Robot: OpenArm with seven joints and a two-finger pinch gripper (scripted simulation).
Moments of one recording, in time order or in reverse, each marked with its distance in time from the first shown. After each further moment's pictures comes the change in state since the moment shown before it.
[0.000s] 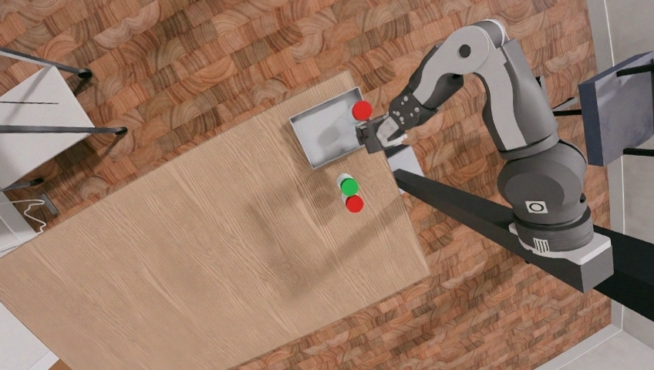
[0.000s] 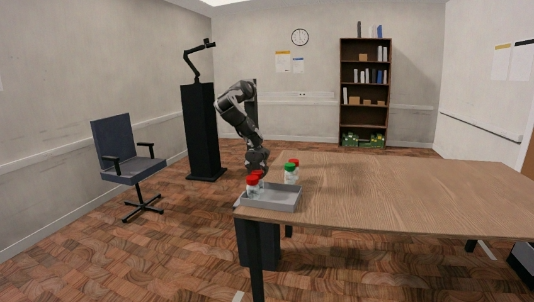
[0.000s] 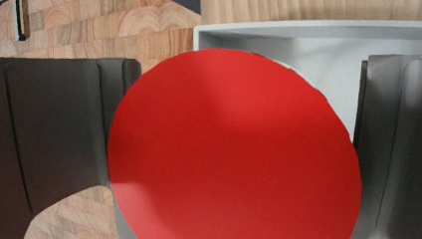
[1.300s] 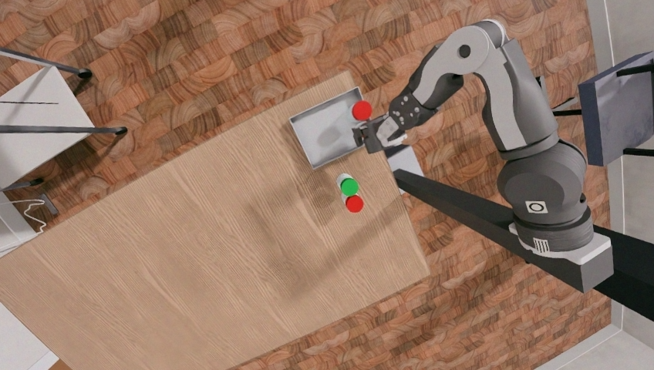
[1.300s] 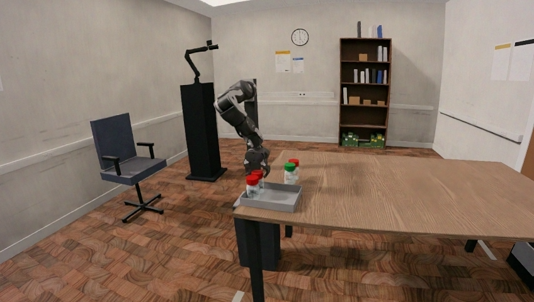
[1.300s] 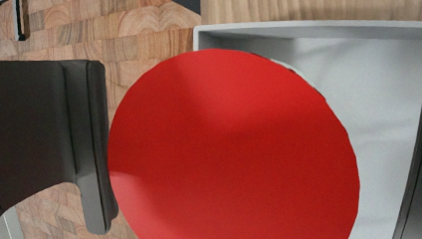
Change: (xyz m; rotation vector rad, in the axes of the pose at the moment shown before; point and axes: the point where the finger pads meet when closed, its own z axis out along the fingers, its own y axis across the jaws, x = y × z) arm 0.000 0.000 0.000 0.000 0.001 0.000
